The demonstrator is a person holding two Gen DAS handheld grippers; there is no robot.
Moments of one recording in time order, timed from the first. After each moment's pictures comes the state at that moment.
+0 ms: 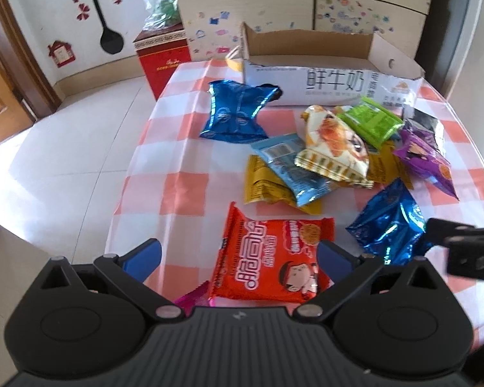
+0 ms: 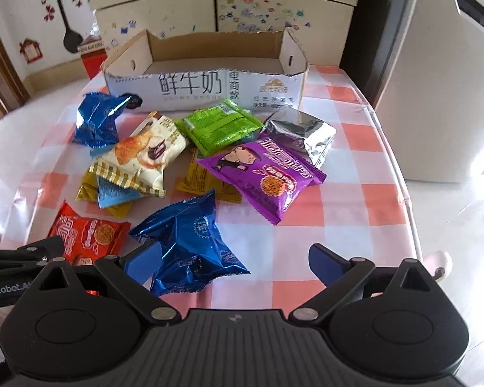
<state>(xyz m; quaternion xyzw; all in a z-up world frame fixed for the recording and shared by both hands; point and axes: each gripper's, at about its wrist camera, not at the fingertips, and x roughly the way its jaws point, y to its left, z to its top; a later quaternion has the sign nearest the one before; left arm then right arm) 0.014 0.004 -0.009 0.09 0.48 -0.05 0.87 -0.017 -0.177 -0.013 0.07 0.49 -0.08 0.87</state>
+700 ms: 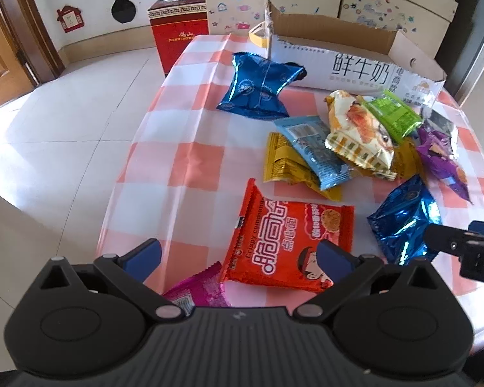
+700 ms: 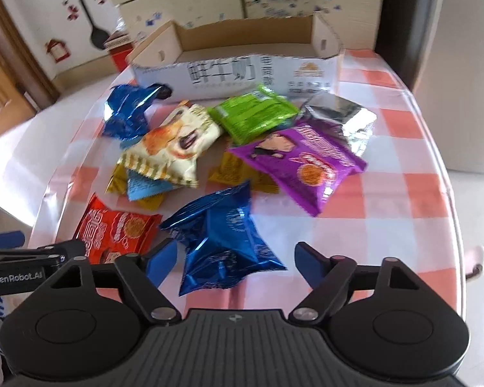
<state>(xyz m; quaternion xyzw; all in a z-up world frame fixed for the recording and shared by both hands) 0.018 0.027 -0.027 0.04 0.51 -0.03 0.86 -0.005 -0.165 -0.030 0.09 0.50 0.00 0.86</state>
